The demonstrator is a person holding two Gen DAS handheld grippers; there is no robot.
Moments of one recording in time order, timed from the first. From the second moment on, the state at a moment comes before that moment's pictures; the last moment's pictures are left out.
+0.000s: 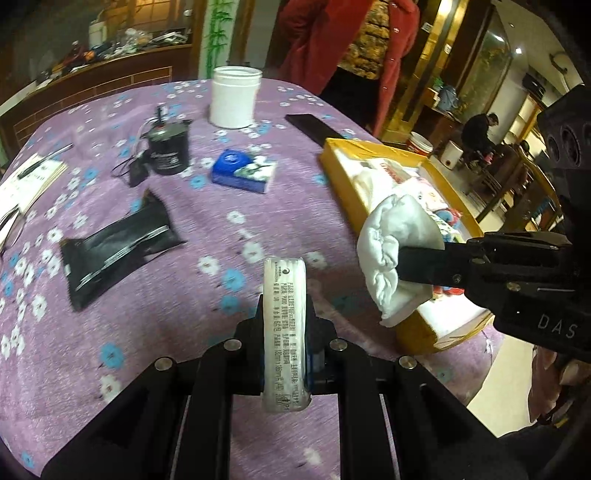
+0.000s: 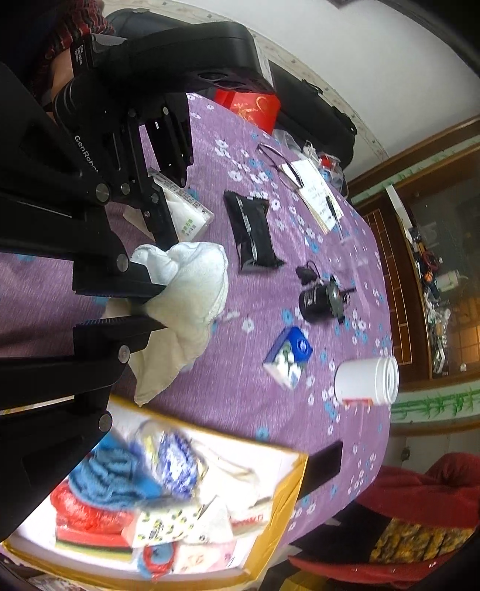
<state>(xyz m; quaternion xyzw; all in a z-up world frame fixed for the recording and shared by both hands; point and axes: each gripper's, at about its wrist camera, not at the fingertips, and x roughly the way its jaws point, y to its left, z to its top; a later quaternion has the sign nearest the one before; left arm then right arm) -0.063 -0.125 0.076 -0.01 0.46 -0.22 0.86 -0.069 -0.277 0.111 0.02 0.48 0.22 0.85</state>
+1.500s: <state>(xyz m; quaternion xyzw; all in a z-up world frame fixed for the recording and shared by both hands) -0.072 -0.302 0.063 0.07 0.46 -0.36 0.81 -0.102 -0.440 0.084 0.03 0.52 0.03 0.85</state>
